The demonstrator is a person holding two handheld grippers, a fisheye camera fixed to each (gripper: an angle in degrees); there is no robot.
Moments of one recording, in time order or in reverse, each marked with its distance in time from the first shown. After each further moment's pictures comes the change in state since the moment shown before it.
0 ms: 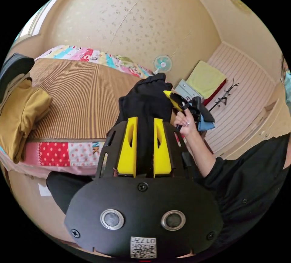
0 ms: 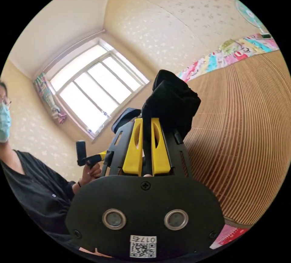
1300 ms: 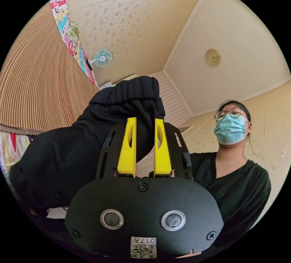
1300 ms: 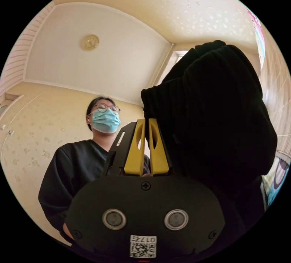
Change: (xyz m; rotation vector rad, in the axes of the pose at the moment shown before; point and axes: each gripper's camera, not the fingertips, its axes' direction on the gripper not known) left arm -0.073 -0.020 -0.039 0.038 0.958 -0.259; right arm -0.002 0.113 -0.168 0.169 -1.233 0.173
